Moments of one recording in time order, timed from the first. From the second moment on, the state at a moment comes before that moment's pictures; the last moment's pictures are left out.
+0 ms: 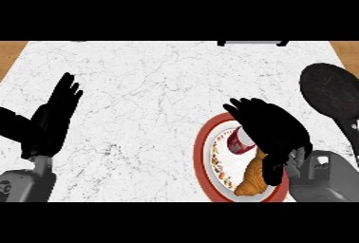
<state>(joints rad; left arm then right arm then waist) -0.17 0.36 -0.09 -1.59 0.31 0.24 0.20 -0.49 -0.46 0.49 -1.82 0.57 0.77 0.68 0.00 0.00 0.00</state>
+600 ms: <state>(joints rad) -0.17 0.31 -0.05 -1.58 0.25 0.20 0.20 -0.46 -0.39 0.46 -1.66 0.74 0.76 0.52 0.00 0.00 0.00</state>
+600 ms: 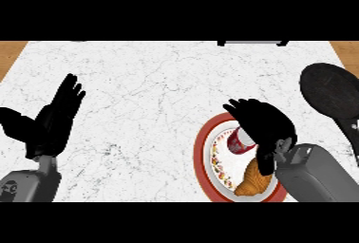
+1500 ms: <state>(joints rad) -0.18 0.24 0.00 -1.58 0.18 0.15 0.23 -0.45 -0.25 0.44 -1.39 0.95 0.59 0.26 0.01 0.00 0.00</state>
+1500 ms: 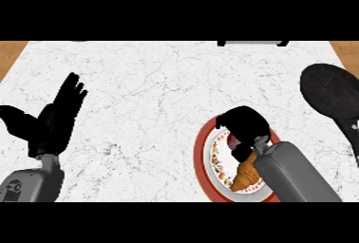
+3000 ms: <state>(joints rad) -0.15 0.22 0.06 -1.60 0.16 0.10 0.23 -0.49 -0.23 0.18 -1.60 1.22 0.29 0.45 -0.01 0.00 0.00</state>
